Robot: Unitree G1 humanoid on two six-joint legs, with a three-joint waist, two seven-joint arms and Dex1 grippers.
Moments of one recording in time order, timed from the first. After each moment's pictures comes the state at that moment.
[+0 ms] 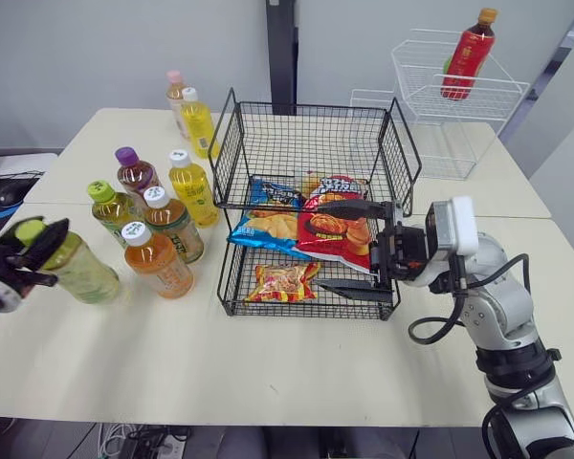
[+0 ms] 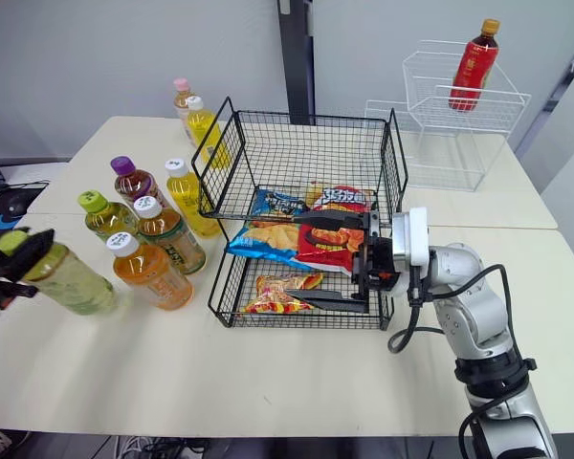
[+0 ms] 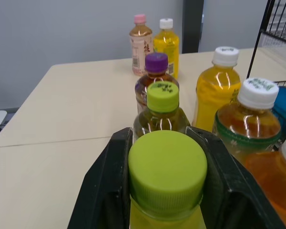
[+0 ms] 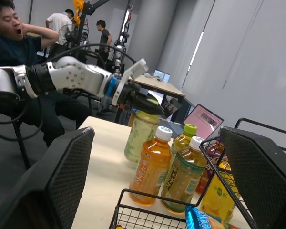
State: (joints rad) left arm 0.10 0.84 0.88 -0.30 -0.75 0.64 -0.57; right arm -0.48 -0.41 0.10 -0.31 0.60 0.13 1.12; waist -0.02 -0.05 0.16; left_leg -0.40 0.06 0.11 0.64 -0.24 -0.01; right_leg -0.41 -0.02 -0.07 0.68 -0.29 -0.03
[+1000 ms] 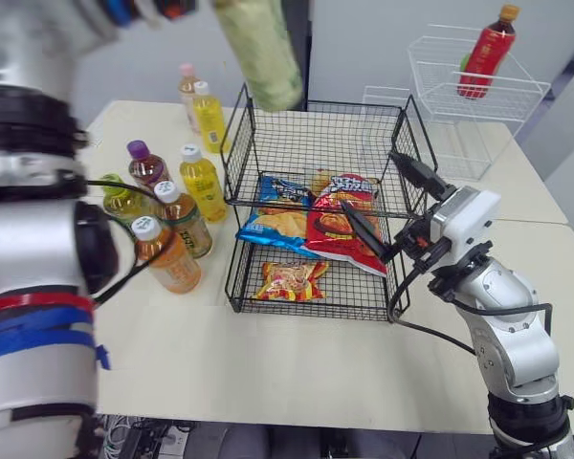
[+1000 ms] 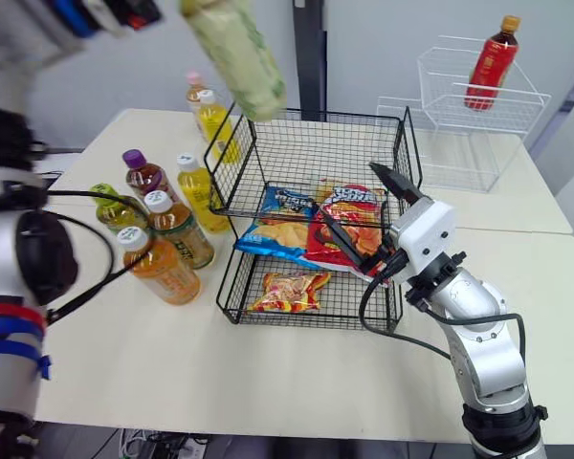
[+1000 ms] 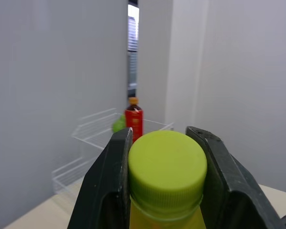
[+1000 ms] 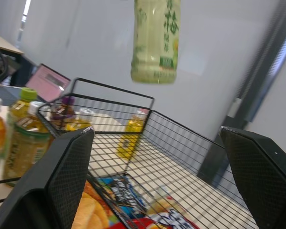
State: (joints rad) left arm -1.63 0.59 0.00 0.91 -0.57 0.53 -1.08; right arm -0.26 -0.35 0.03 -0.65 0.18 0.22 0.42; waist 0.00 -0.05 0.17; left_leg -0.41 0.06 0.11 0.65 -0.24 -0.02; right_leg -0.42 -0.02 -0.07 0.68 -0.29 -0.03
